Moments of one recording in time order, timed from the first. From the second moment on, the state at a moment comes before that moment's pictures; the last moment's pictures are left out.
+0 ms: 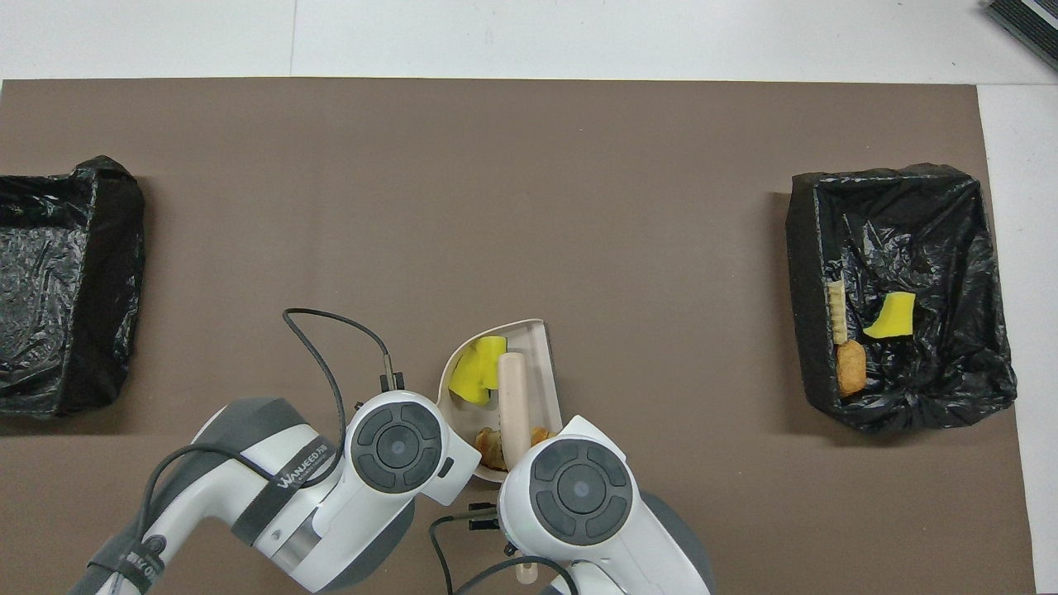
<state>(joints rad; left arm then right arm) -0.60 -0.06 -0.08 -2.32 0.18 2.14 0.68 0.62 -0.05 0.17 -2.15 0.29 1.99 0.62</state>
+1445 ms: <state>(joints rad) -0.37 -0.04 -0.07 -2.25 0.17 2.18 0.94 0.49 -0.04 0.16 -2.05 0.13 1.86 0.59</state>
